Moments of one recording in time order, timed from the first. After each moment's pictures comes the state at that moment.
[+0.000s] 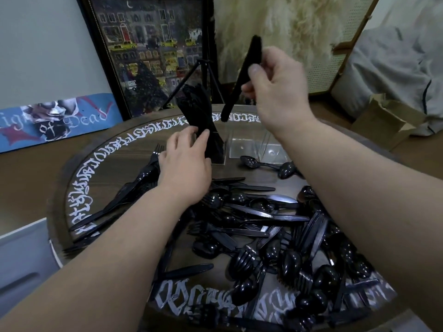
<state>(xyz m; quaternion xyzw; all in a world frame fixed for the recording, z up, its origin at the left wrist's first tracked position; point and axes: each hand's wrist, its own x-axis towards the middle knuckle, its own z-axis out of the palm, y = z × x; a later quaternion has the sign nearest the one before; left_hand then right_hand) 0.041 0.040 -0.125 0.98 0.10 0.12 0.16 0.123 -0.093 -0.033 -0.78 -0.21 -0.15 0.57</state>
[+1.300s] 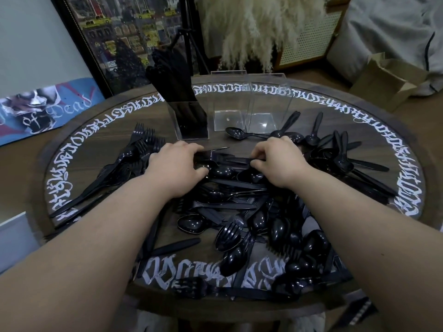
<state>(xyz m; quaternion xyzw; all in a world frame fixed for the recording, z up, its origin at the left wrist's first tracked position) 0.035 0.032 -0.152 0.99 0.06 -0.05 0.11 0.095 -0.173 -0.168 -0.97 -0.17 0.05 0.15</state>
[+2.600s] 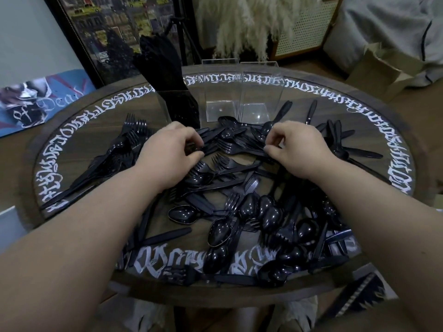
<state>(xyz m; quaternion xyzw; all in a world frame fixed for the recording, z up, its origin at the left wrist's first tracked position) 0.029 0.028 -0.150 0.98 0.00 0.08 0.20 0.086 -0.212 -0.152 -0.96 -0.20 -0.05 0.19</state>
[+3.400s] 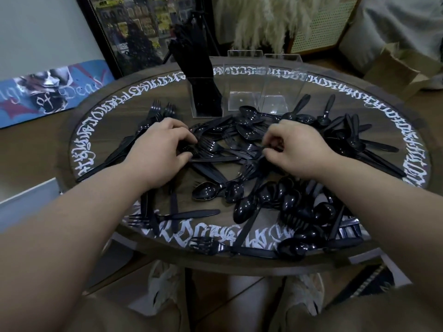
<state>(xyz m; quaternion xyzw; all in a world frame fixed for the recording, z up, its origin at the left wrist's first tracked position) -0.020 0.074 -0.144 0.99 -0.01 0.05 0.15 0.053 -0.181 -0.147 -0.95 -0.28 -0.01 0.16</state>
